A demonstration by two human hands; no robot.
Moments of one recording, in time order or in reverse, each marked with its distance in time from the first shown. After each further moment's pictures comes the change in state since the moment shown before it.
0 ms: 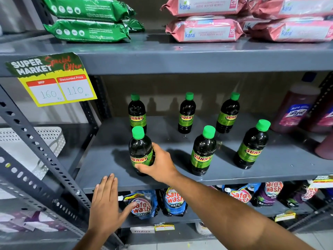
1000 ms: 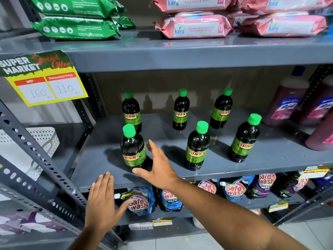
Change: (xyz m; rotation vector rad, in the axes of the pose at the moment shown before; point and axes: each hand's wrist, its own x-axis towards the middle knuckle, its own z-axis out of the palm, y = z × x) left_hand 0.001 0.002 -0.010 -0.047 -0.014 0.000; right_hand -0.027 0.007 -0.006 -0.103 -0.096 0.023
